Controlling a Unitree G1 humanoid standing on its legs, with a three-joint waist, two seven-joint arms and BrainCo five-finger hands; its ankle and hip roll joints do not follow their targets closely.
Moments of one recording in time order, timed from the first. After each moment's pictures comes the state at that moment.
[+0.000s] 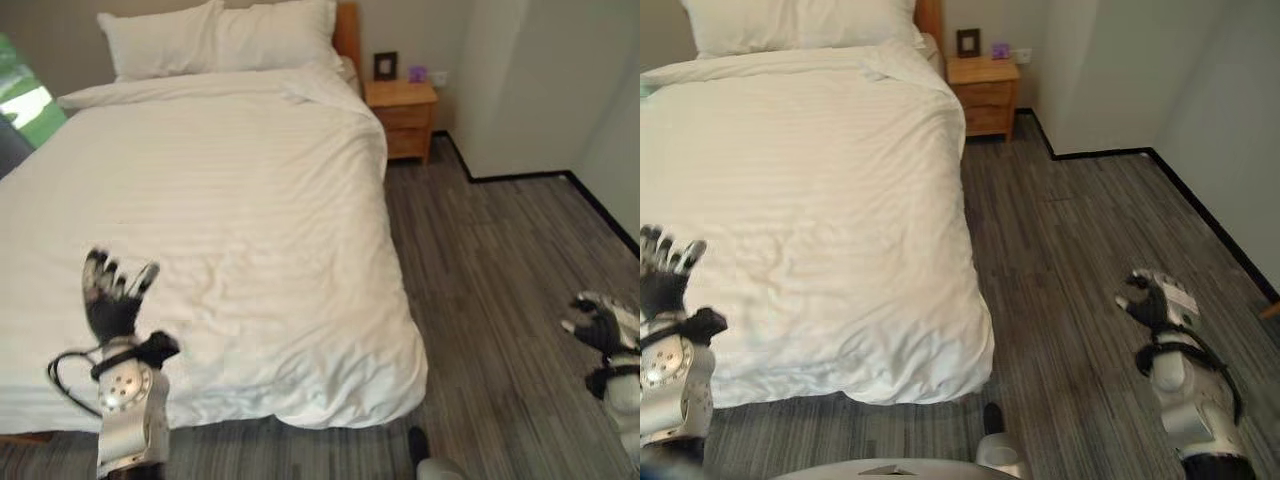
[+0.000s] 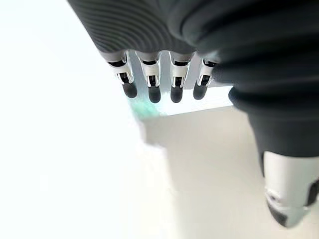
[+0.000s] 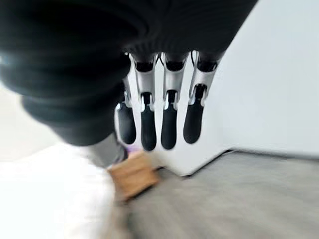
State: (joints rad) left arm 0.12 0.40 0.35 0.15 -0.26 -0.13 0.35; right arm 0.03 -0.58 -0.03 0.10 -0.43 0.01 -0.24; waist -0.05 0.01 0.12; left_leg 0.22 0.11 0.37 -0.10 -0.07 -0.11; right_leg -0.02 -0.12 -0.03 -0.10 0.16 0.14
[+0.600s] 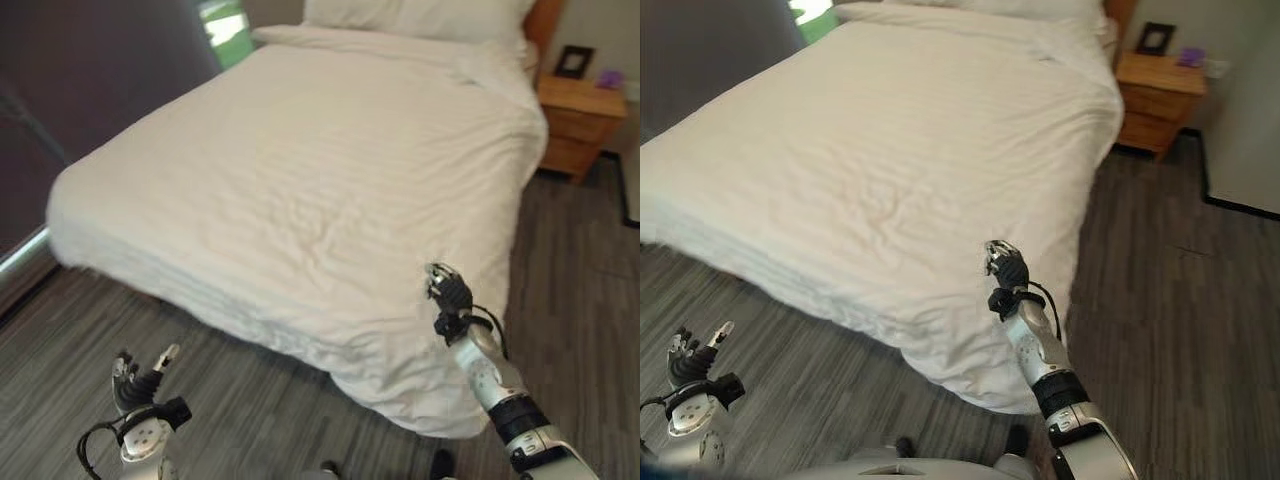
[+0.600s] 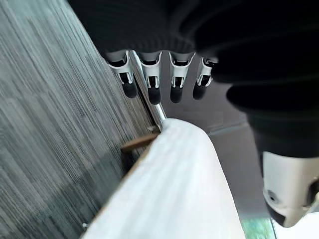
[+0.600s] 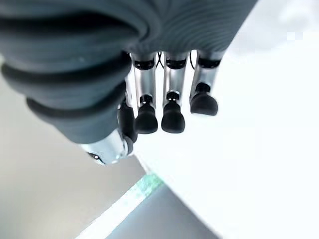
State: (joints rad) left arm 0.16 0.38 0.29 0.50 -0.45 -0.16 0.36; right arm -0.41 -0.15 0.21 0.49 0.96 -0.13 -0.08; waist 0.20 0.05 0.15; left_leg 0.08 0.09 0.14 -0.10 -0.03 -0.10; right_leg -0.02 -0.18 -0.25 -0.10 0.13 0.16
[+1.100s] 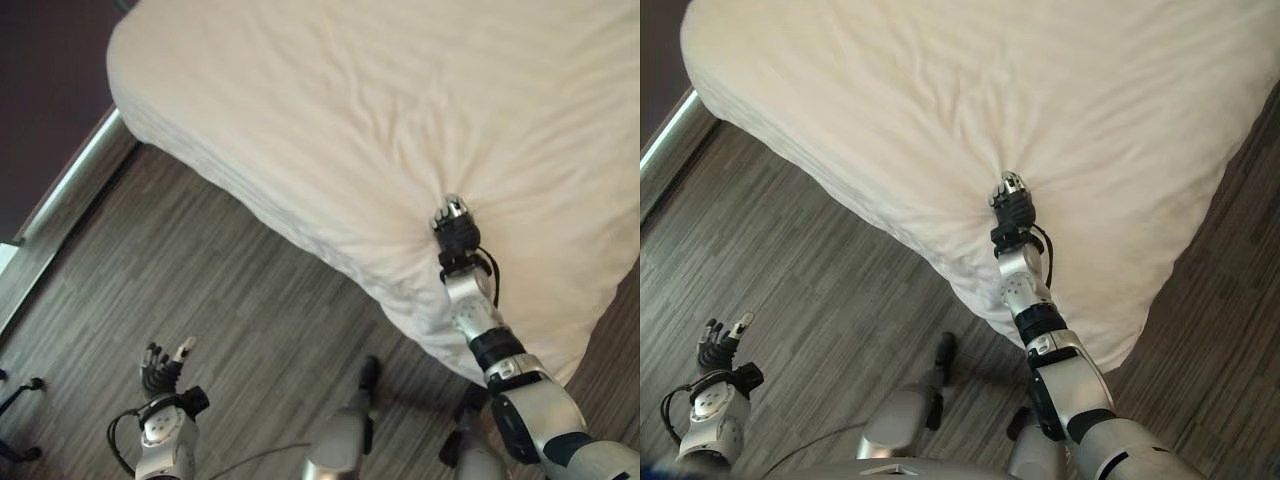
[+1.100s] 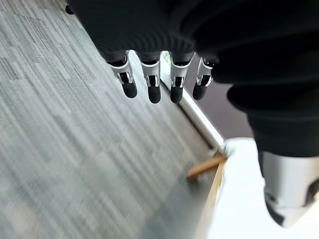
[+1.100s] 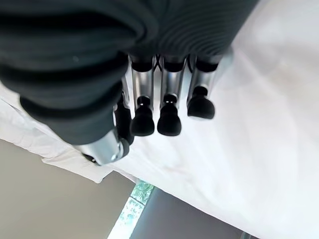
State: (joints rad) left arm -0.02 0.39 0.05 0.69 -0.55 -0.24 0.28; right arm -0.71 -0.09 0.13 0.79 1.01 -0.27 0.03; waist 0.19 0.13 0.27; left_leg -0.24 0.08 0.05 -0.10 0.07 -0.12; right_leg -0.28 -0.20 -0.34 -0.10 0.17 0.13
